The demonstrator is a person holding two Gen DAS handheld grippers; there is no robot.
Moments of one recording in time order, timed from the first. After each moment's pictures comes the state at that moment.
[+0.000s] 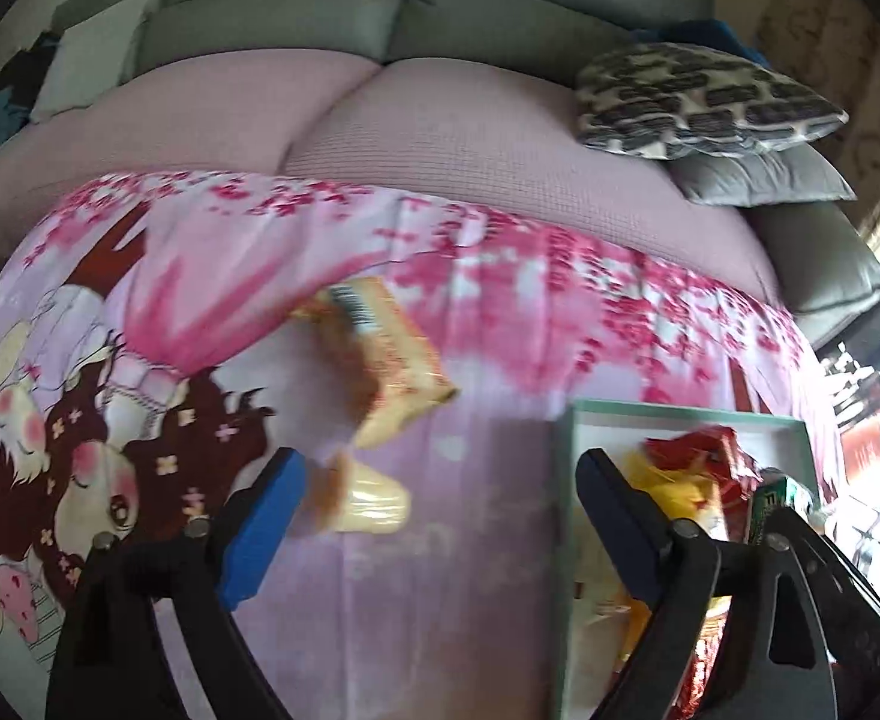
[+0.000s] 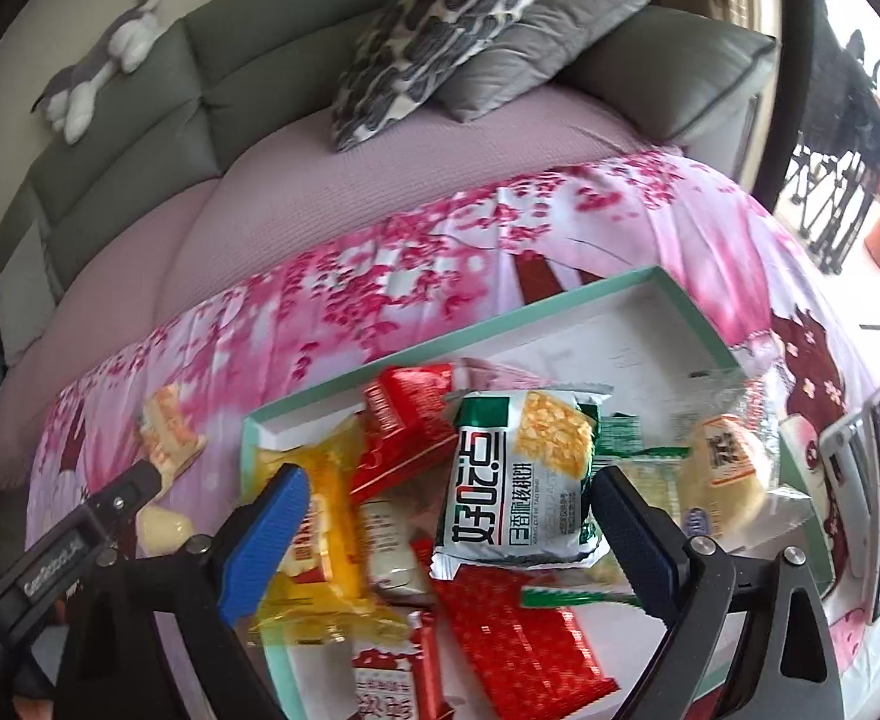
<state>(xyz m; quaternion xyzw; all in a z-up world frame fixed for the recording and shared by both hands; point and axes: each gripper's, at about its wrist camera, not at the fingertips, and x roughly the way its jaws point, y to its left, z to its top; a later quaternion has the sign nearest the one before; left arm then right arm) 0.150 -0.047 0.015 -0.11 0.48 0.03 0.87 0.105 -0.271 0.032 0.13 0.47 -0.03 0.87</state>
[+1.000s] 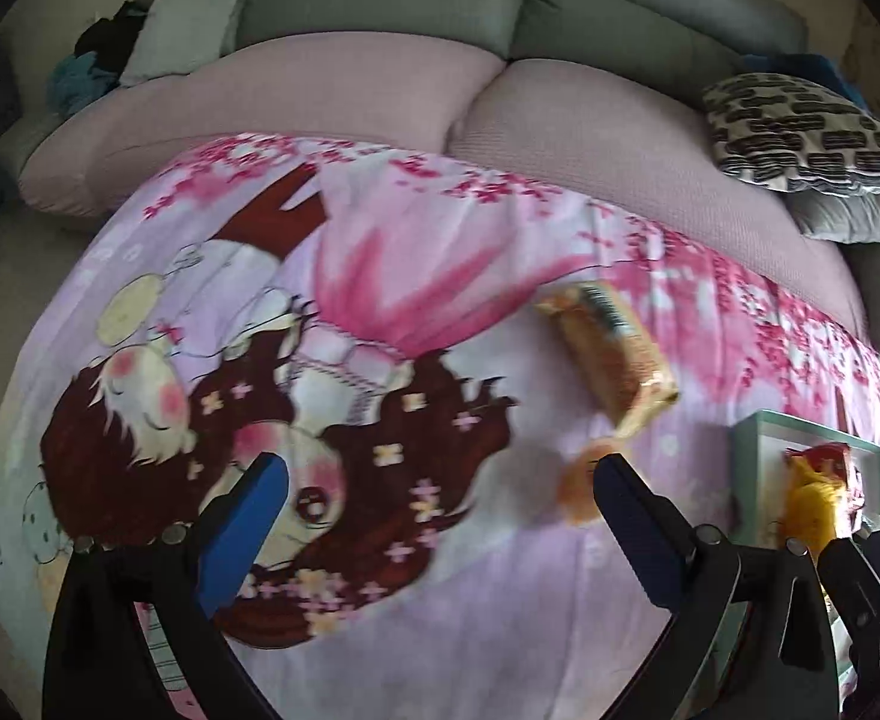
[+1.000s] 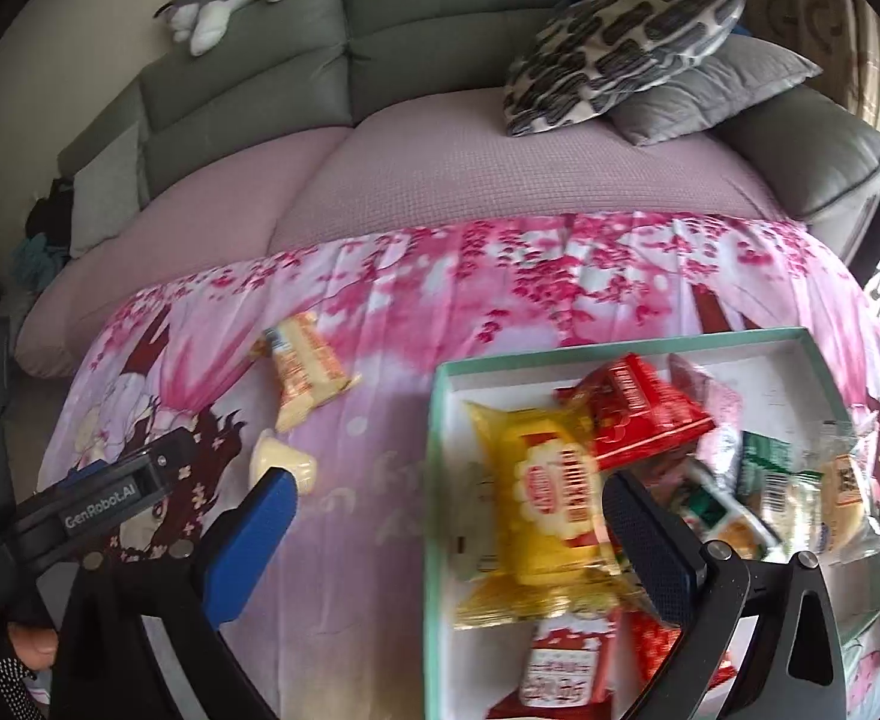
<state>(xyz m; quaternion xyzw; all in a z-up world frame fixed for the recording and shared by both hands) 0.120 0.052 0.008 -0.11 0.50 0.13 0.85 0.096 -0.162 0.041 0.05 0.46 0.08 0.88</state>
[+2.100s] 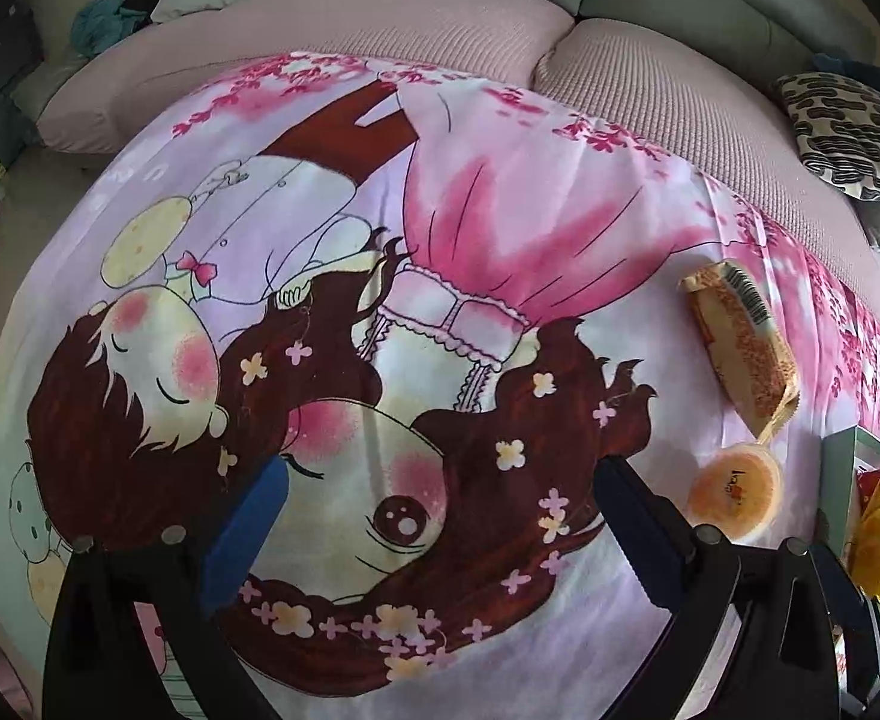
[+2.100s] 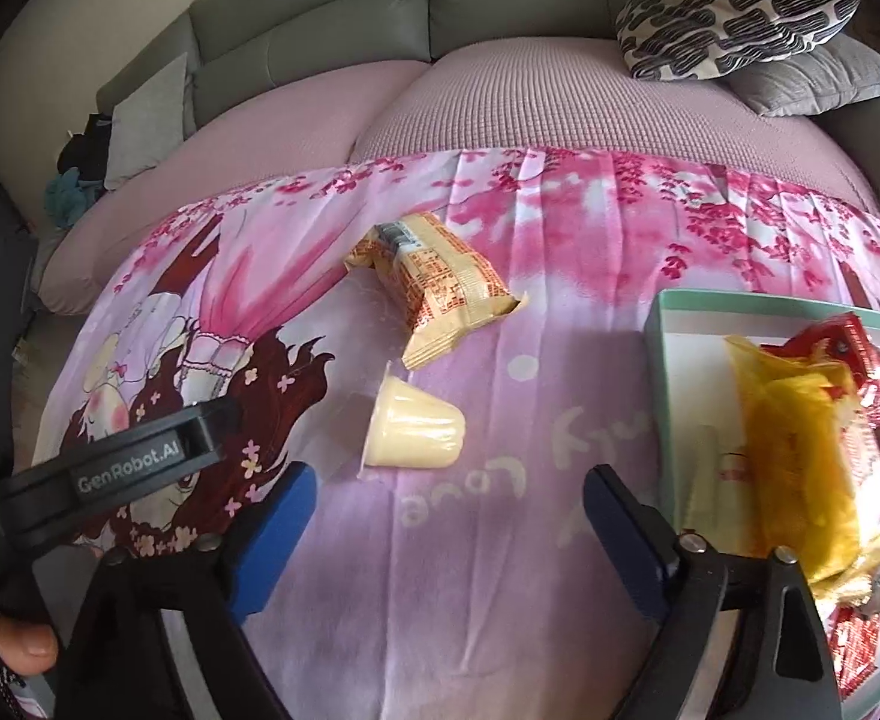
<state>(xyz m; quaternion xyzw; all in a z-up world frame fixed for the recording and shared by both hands) 0.131 0.100 -0.040 -0.14 0.54 0.16 0.81 0.110 -0.069 -0.021 0.02 0.50 0.13 0.85</state>
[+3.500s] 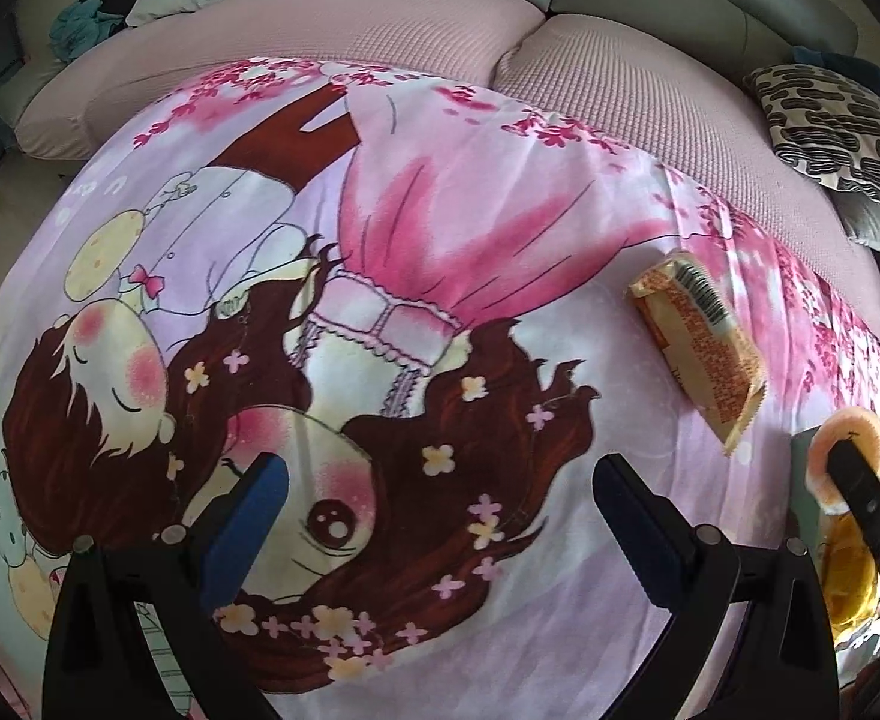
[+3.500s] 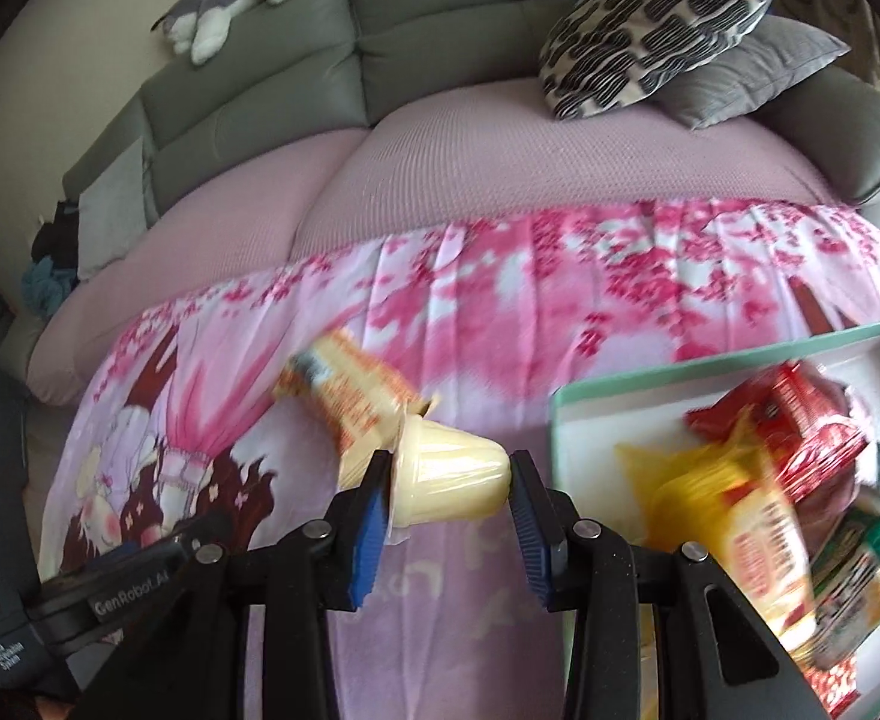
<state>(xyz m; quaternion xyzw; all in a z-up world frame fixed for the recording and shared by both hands) 0.142 0.081 -0.037 -0.15 0.54 0.13 0.82 0.137 -0.121 0.004 0.09 0.45 0.08 0.89</state>
